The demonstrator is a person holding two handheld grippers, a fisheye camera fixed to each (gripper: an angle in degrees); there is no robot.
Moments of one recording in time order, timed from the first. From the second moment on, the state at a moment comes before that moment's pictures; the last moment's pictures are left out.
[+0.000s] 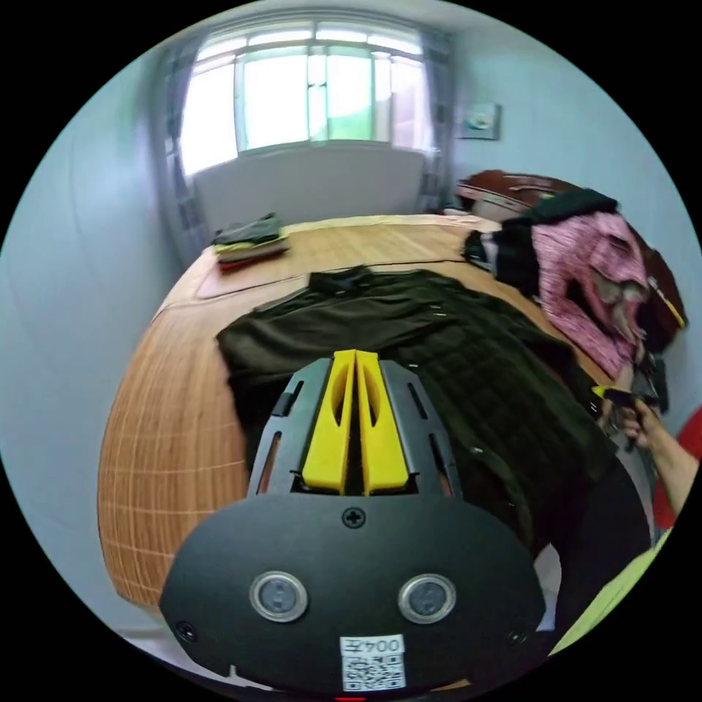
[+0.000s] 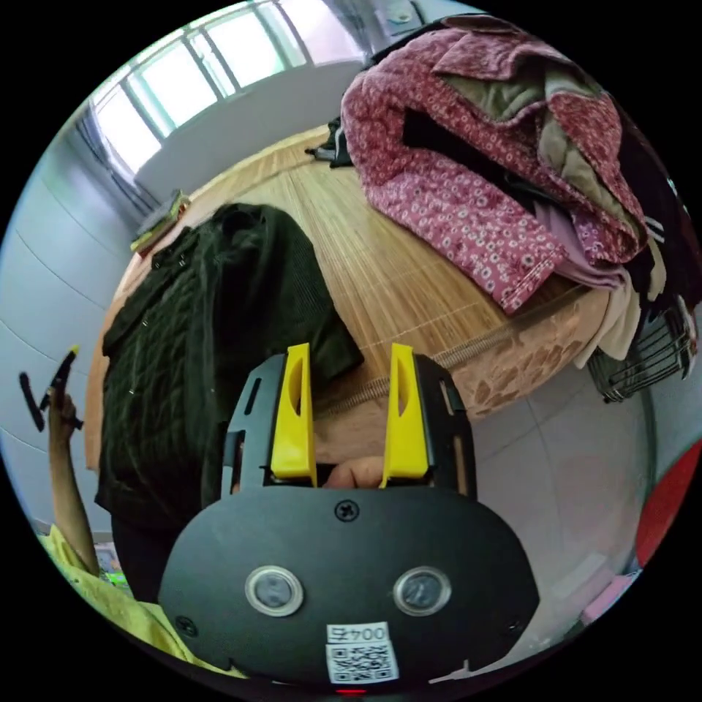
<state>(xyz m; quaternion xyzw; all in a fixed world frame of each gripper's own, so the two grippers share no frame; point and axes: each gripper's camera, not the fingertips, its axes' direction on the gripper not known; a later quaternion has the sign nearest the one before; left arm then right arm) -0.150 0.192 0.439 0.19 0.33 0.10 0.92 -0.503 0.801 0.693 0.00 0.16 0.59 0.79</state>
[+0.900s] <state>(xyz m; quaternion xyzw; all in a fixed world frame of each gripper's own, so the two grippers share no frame) 0.096 0.067 0.308 0.13 0.42 0.32 0.84 -0.445 0.813 0.577 0.27 -0.06 0.51 0.81</state>
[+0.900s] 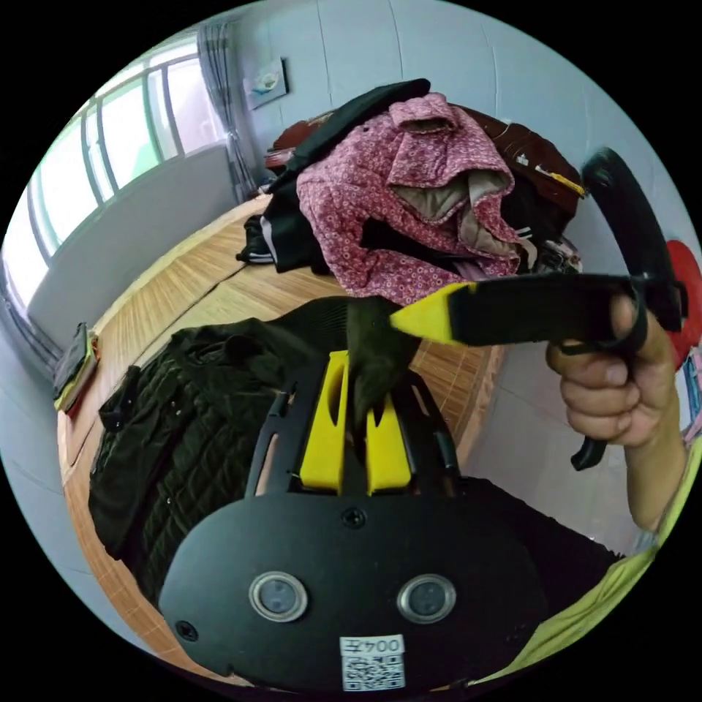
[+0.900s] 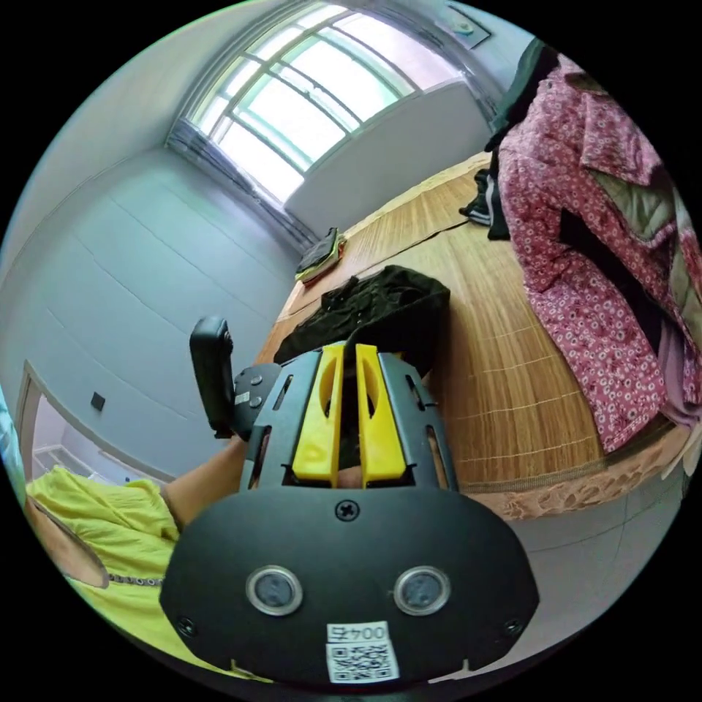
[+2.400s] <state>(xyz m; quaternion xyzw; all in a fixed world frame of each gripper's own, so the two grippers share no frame) -0.203 -0.141 0.676 0.05 0.57 0.07 0.81 -0.411 0.642 0.742 0.20 0.07 0.48 0.85</state>
